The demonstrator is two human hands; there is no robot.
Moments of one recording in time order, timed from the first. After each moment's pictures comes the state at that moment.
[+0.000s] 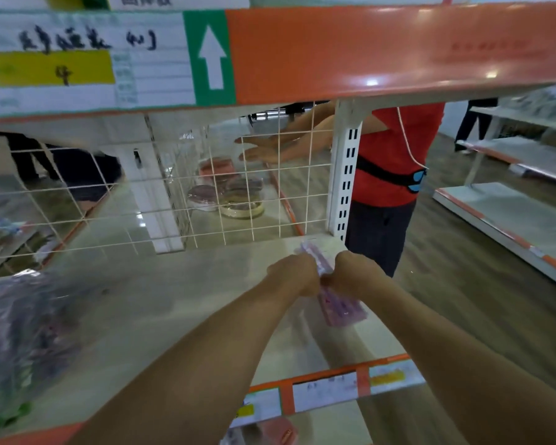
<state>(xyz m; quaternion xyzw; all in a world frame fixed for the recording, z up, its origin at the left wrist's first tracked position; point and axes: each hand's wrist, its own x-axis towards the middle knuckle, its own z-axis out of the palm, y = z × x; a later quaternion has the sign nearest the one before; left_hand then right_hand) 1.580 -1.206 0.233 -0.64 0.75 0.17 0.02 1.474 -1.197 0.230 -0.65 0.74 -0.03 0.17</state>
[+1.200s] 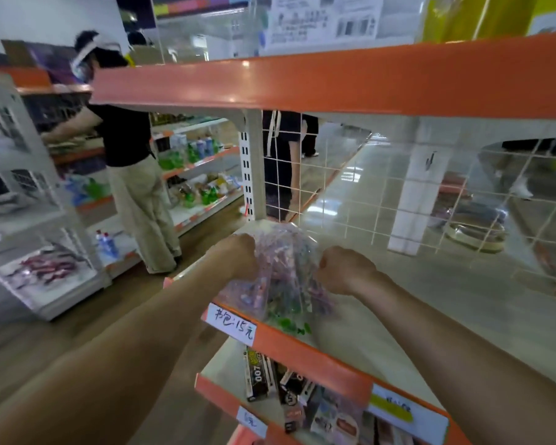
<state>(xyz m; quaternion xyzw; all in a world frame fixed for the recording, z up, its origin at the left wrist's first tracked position) 2.003 -1.057 0.259 -0.88 0.47 0.07 -0.01 1.831 -1.145 0.252 -0.89 0.42 -0.02 0.17</state>
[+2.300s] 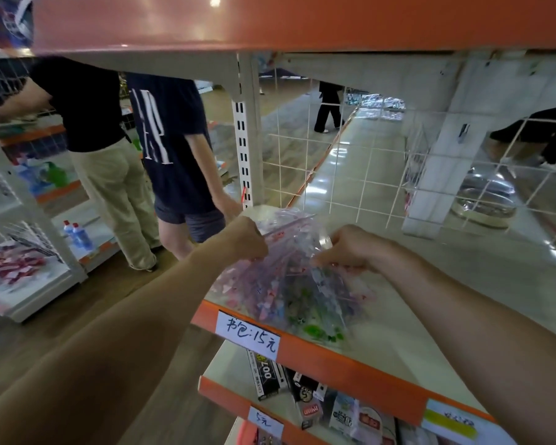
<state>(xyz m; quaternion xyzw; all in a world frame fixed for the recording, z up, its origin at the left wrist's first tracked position) 2.051 -1.091 0.244 -0.85 0.43 0.24 -0.19 1.879 -1.179 0.243 -0.82 0.48 0.01 0.31</state>
